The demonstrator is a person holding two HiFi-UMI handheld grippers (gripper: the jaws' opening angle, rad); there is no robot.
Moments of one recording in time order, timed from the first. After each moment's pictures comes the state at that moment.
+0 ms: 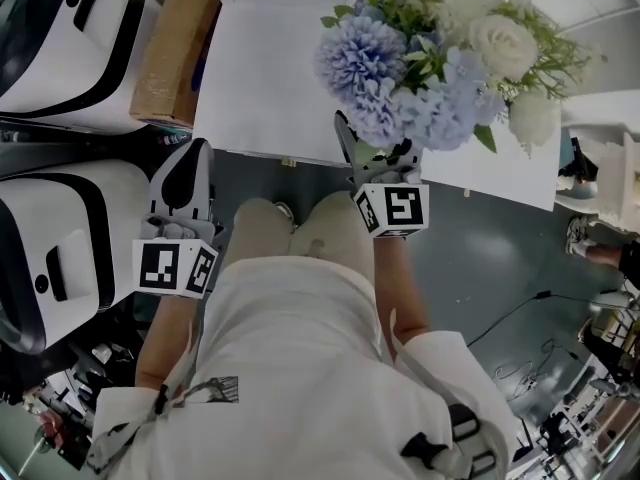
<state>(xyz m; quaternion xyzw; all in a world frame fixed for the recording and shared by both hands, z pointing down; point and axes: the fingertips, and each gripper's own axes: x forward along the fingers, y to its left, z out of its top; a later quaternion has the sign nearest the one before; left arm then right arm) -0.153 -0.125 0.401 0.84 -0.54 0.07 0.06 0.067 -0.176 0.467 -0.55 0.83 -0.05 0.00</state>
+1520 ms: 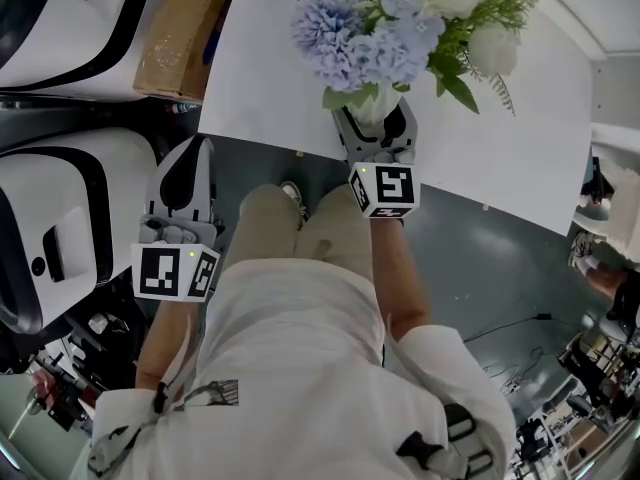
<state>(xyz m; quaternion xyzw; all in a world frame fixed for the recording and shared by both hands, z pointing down) -0.164 -0.129 0.438 0.81 -0.57 0.09 0.08 0.032 -0.212 0.553 -0.52 0.85 -0.09 -0.04</state>
